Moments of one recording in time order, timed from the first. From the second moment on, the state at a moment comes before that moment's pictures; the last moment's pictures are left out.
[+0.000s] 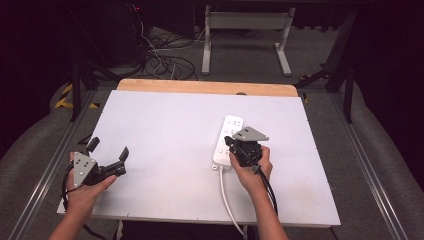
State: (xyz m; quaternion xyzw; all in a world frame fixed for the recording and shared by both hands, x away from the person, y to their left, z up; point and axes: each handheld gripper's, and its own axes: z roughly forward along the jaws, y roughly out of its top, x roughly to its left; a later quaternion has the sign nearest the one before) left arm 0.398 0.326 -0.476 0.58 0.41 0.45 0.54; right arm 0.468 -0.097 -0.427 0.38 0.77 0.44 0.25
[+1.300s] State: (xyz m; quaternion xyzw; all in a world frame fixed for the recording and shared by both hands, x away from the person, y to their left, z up) left arm 0.392 0.327 -0.478 0.59 0.41 0.44 0.54; right arm 0.491 -0.072 -0.464 0.39 0.82 0.36 0.22
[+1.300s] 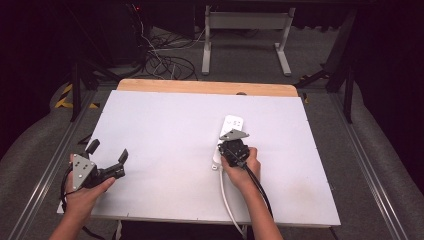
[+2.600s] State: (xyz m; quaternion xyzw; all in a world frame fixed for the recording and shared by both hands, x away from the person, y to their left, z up) left arm 0.391 0.325 -0.478 0.59 0.40 0.44 0.54; right arm 0.492 -0.070 -0.463 0.40 0.82 0.35 0.21
